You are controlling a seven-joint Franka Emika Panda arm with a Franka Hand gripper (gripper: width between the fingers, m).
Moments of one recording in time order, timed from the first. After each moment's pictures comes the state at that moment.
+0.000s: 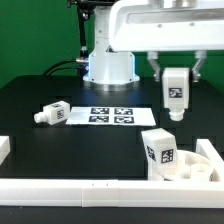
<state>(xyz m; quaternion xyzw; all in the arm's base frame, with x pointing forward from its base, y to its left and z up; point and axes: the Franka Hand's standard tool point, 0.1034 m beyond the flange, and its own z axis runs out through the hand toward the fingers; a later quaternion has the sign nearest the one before) 0.587 0.083 0.154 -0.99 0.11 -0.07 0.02</state>
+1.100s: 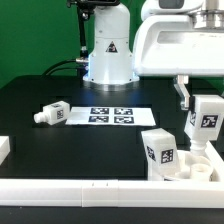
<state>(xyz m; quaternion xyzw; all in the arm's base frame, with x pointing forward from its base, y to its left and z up) 0.643 0.106 0.130 -0.99 -0.03 -0.16 -0.01</state>
